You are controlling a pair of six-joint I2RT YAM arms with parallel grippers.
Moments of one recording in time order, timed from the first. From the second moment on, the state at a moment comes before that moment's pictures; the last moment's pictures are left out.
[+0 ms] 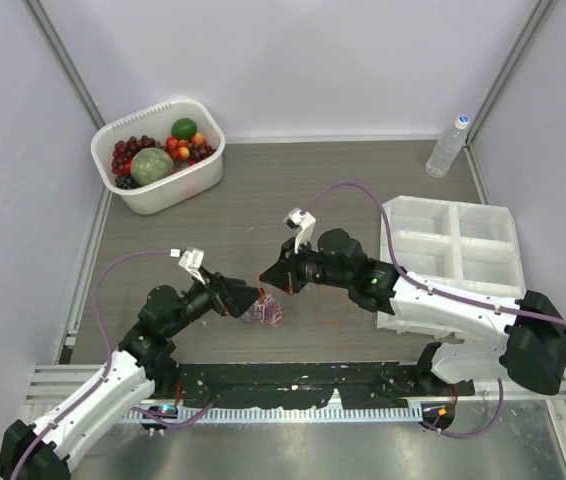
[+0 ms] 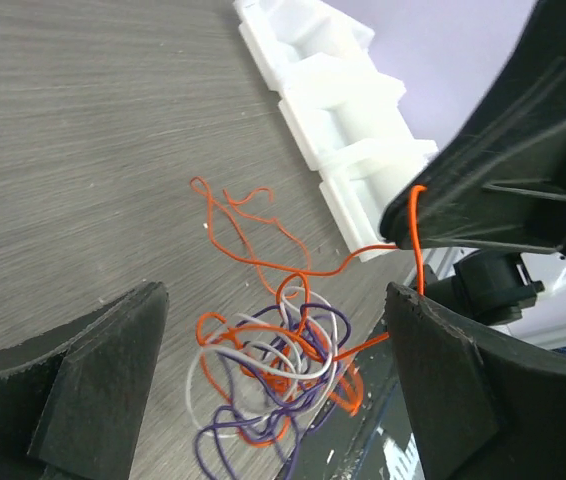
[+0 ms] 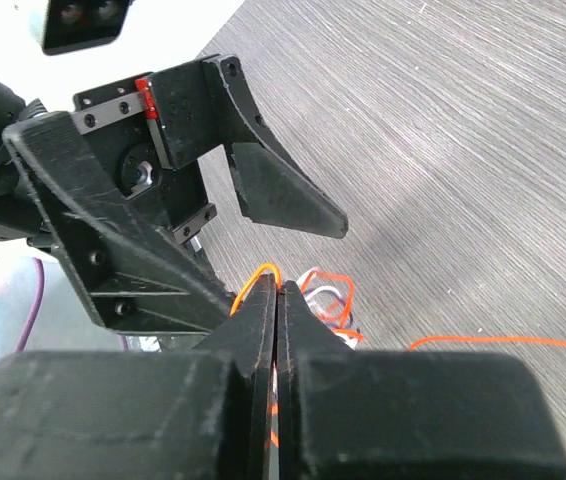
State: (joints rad) left arm -0.59 0.49 0.13 0.26 0.26 -0.73; right arm 0.98 1.26 0.82 0.13 -0.20 0.50
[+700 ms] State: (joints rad) left arm -0.59 0.43 0.20 0.03 0.18 -0.73; right arm 0.98 1.26 0.87 0.08 -0.19 0.50
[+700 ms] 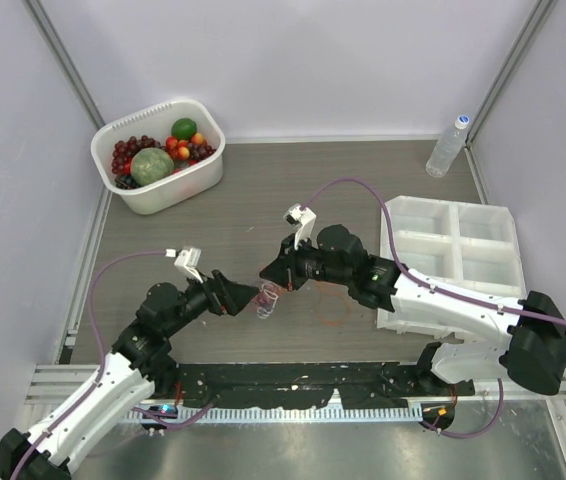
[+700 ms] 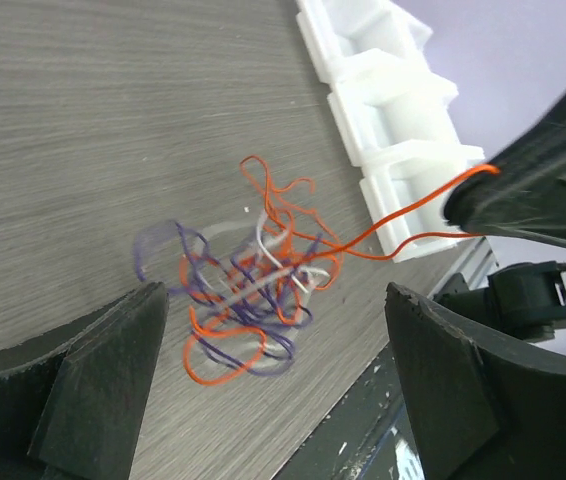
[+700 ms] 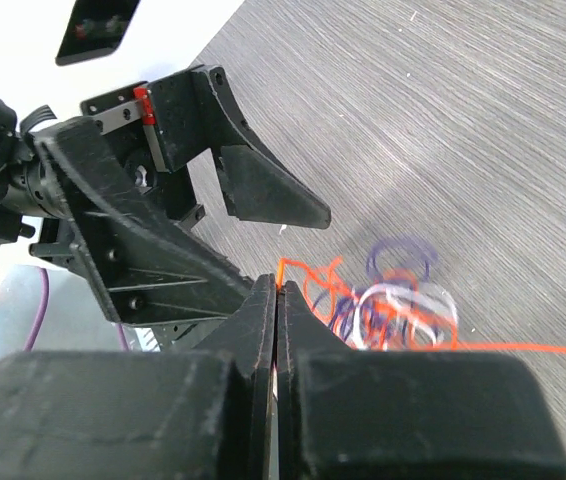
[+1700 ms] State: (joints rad) left arm -0.67 1.02 0.37 0.23 -0.14 -0.68; right arm 0.98 1.26 0.89 0.16 -0.37 0.60
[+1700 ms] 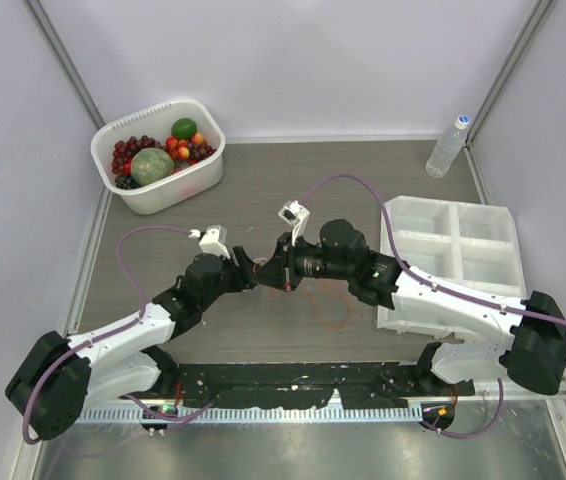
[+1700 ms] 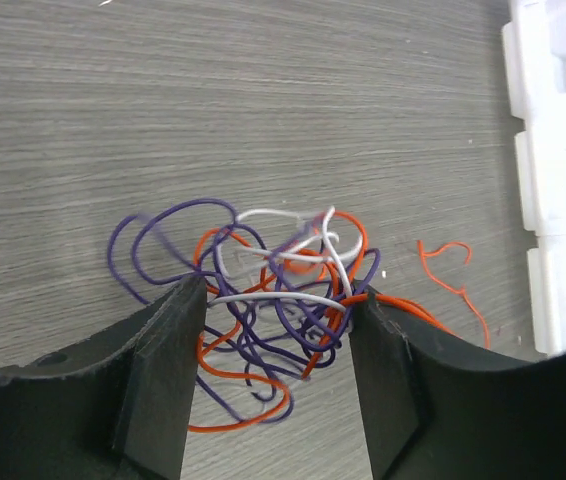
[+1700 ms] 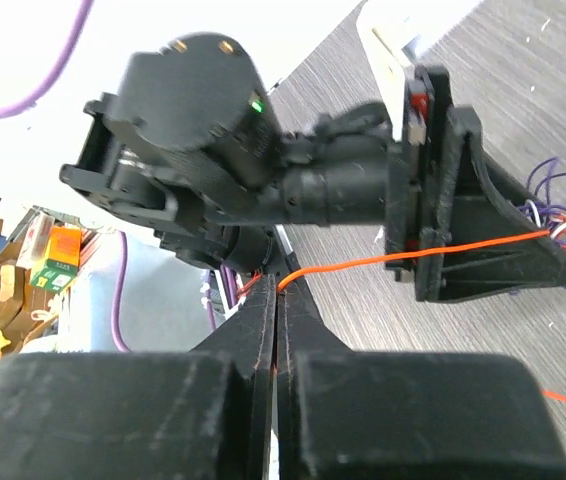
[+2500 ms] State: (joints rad) left arm -0.65 0.93 0.21 0.32 -0.19 -0.77; right arm 0.98 1.11 1.44 -0.23 0.01 0.33
